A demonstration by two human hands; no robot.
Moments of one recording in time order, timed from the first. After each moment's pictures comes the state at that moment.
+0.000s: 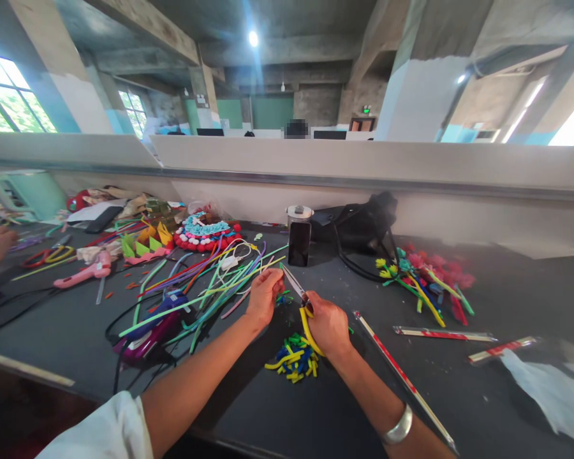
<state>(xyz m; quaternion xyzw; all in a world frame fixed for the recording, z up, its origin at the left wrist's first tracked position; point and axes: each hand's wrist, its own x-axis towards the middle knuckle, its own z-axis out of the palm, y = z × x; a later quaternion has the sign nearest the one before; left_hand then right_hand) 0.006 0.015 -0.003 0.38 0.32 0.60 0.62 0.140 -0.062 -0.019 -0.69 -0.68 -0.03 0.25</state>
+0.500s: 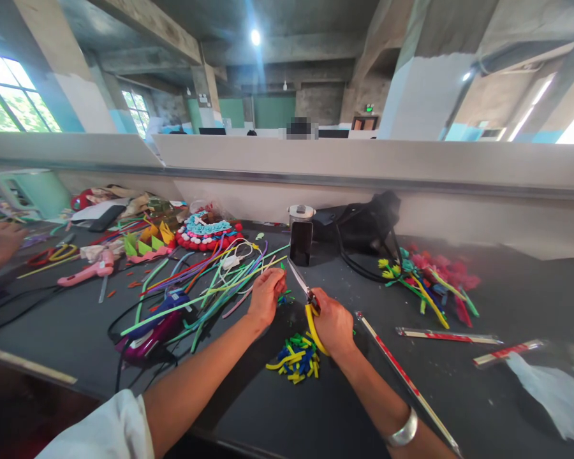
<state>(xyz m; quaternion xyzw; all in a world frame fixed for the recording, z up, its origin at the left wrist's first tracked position) 0.007 0.014 -0.003 0.38 0.30 0.61 0.63 0.147 -0.057 -0.021 -0.72 -0.64 0.00 0.26</state>
